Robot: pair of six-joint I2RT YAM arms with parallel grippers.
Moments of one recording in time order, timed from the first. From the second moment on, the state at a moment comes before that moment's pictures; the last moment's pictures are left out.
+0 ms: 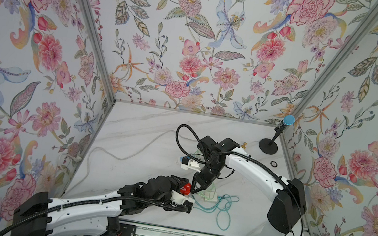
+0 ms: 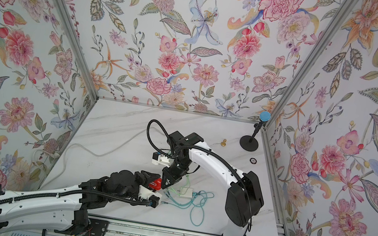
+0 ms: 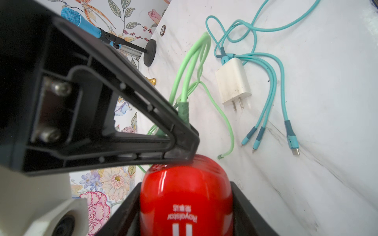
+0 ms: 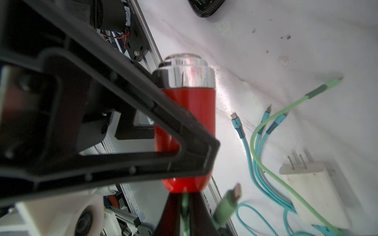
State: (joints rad) left arm -1.10 0.96 0.48 0.00 -0.14 1.04; right arm 0.80 1.78 1.56 -1.33 -0.67 -0.21
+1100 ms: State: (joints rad) left arm -1.07 1.08 0.43 0.20 -0.16 0.79; right arm 0.71 1.73 1.44 -1.15 -0.69 -0.17
